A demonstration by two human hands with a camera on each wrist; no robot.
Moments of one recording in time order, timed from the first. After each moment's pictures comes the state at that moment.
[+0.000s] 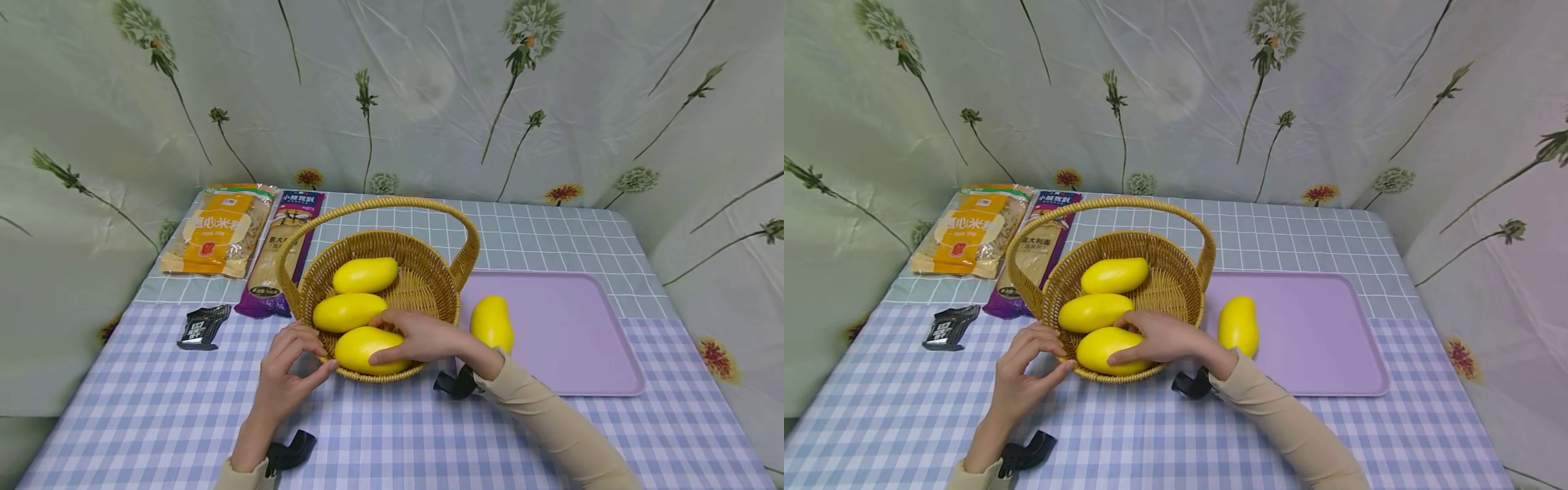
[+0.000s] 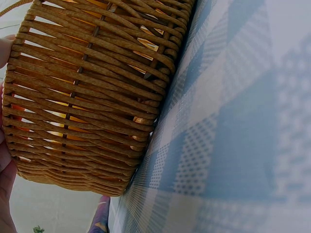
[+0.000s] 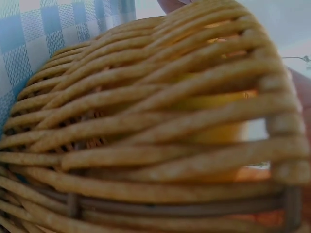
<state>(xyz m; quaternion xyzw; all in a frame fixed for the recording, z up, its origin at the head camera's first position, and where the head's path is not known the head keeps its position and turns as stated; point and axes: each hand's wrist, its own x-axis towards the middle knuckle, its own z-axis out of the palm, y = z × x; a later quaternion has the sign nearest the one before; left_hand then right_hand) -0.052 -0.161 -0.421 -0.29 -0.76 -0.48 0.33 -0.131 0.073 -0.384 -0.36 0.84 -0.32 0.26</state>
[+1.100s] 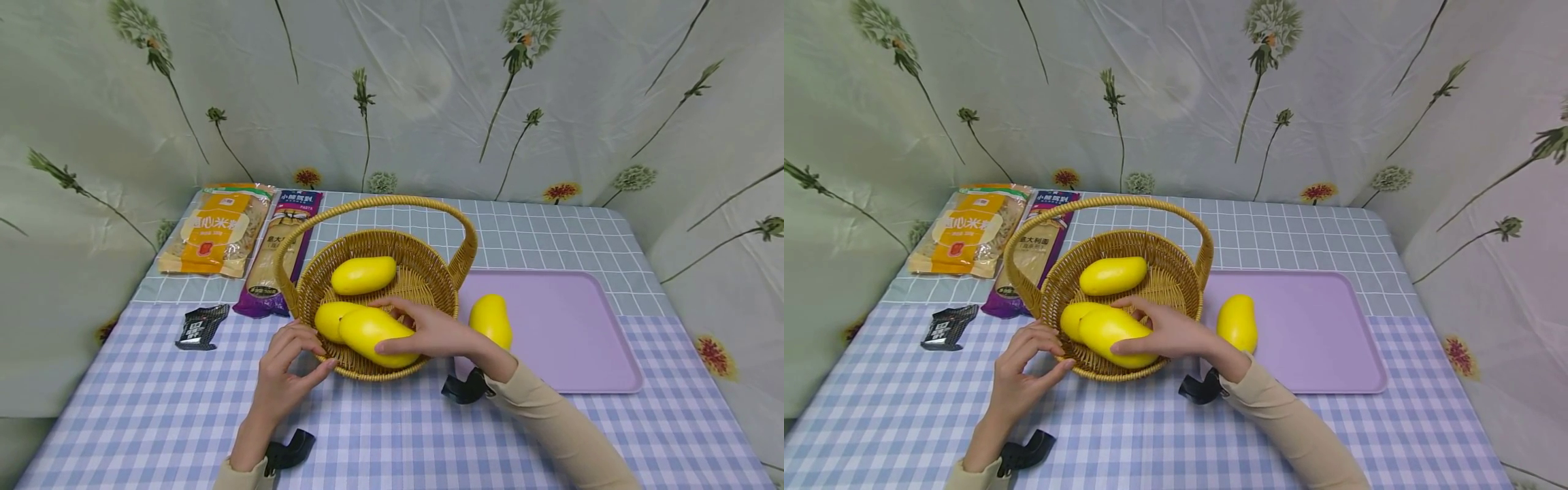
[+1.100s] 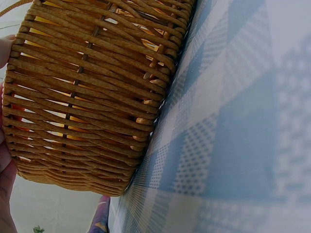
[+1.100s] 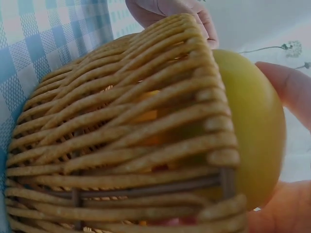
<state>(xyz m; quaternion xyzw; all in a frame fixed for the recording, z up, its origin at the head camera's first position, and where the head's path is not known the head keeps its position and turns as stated) -0.053 -0.161 -0.422 -0.29 -0.76 -0.48 0.33 -0.128 0.088 -0.380 -0.30 0.82 -0.43 0.25</state>
